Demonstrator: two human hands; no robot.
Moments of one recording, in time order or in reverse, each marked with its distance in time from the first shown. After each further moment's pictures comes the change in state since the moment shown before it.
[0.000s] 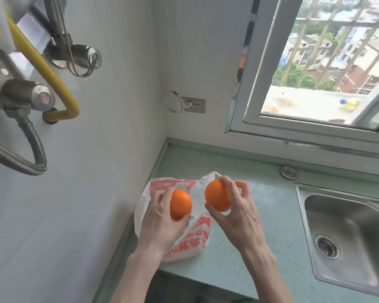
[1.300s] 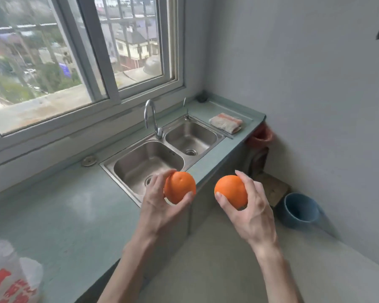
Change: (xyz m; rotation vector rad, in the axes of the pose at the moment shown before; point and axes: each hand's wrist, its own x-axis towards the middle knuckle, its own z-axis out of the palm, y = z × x) left_hand -0.249 0.309 0.170 -0.532 -0.678 0.747; right_hand -0.424 0.143 -0.247 -0.110 0.904 0.804
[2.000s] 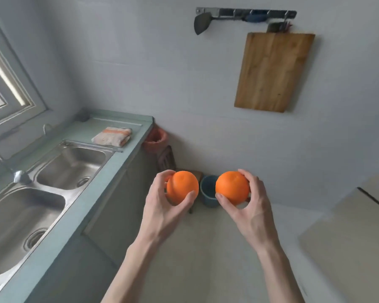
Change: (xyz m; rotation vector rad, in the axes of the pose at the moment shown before) left_hand -0.030 0.183 0.317 -0.217 -0.446 0.148; right_hand -0.016 0.223 -0.259 0.056 0.452 0.202
